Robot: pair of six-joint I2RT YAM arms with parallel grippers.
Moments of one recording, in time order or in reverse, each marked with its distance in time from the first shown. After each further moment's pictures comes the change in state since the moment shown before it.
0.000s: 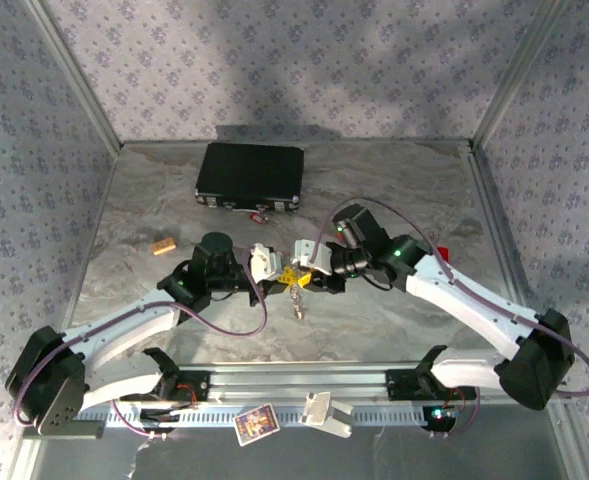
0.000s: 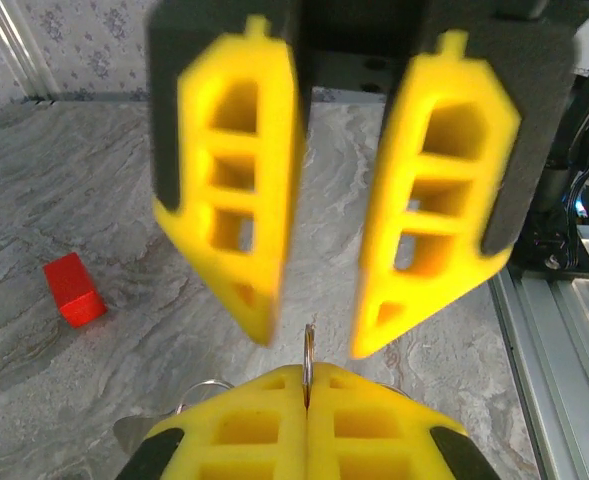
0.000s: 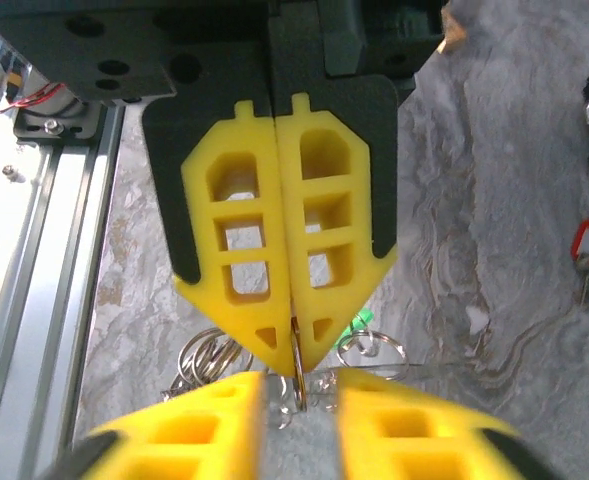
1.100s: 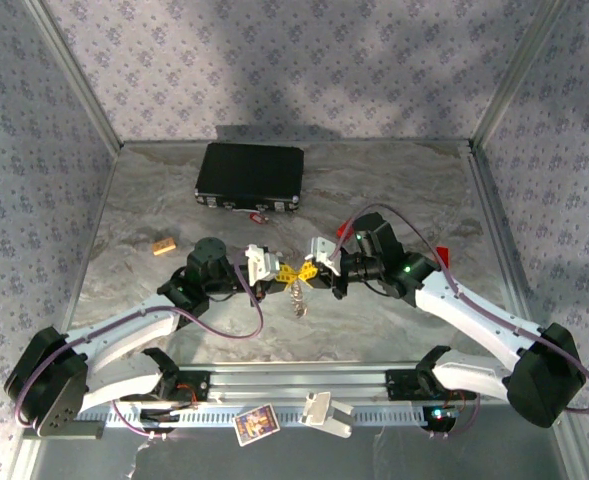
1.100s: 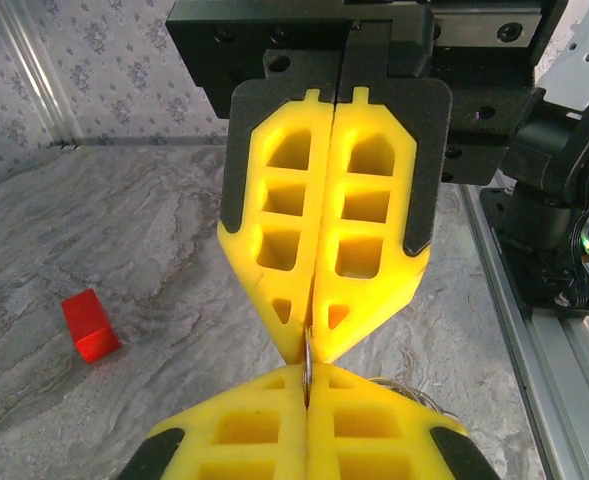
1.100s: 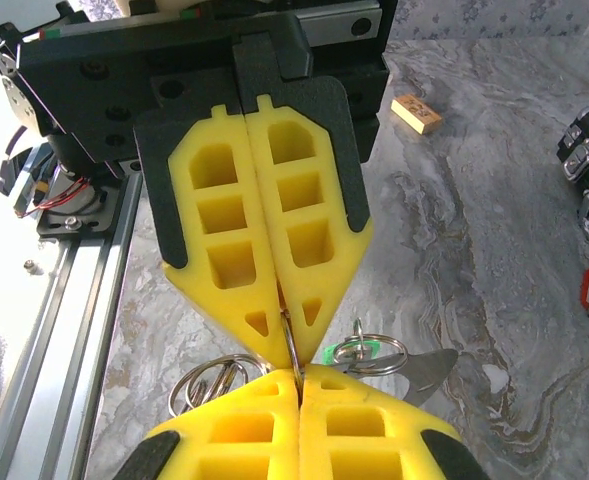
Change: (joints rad) left arm 0.002 -0.009 -0.074 0.195 0.011 -0.072; right arm -0.063 -0.081 -0.220 0.346 -0.166 0.158
